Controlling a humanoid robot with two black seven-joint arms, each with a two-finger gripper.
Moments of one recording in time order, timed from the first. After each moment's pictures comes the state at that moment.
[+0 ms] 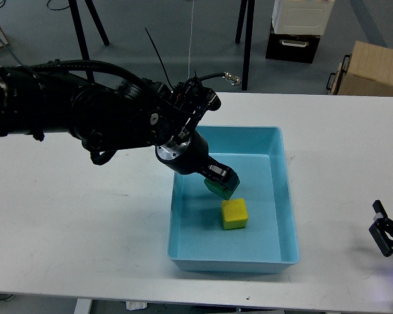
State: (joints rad) left arm -1.75 -0.04 0.80 -1.07 0.52 -0.49 -0.24; right arm -0.44 -0.19 1.61 1.40 0.48 0.49 -0.25
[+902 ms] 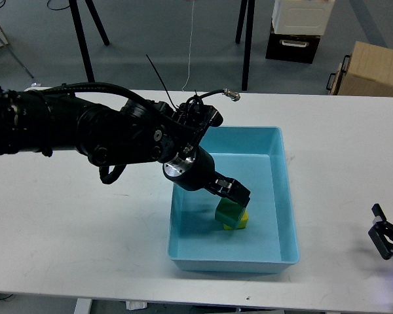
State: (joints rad) left arm -1.71 -0.04 0.66 -0.99 0.52 -0.49 -0.24; right arm -0.44 -0.19 1.61 1.39 0.48 0.49 -0.25
